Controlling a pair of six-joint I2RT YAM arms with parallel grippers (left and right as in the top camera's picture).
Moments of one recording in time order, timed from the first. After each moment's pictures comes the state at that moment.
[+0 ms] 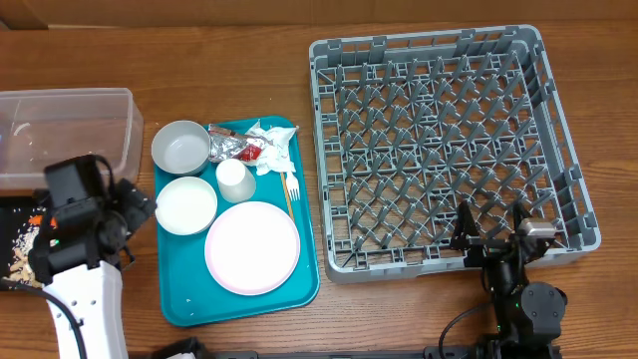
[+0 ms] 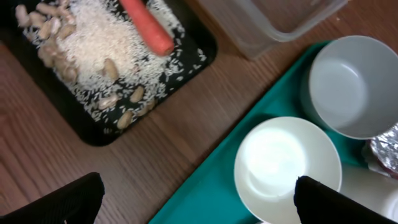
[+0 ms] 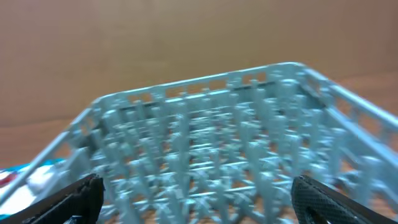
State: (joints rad) left arm 0.36 1.10 0.99 -0.99 -0.21 -0.55; right arm -0.02 0.01 0.06 -0.10 -0.11 0.18
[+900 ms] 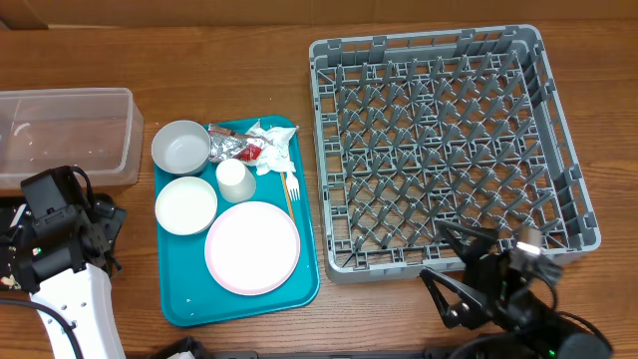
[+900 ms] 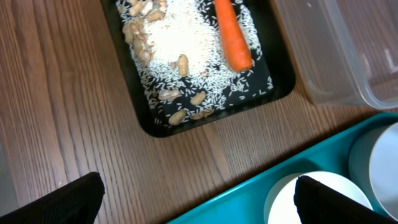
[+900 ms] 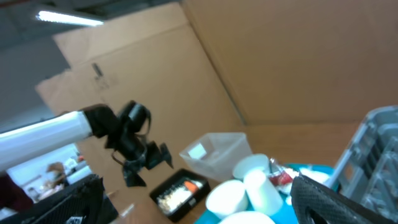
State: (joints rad) left arm 0.47 1.10 0.99 -1.04 -0.32 -0.77; right arm -0.02 0.03 0.31 0.10 -0.91 0.81
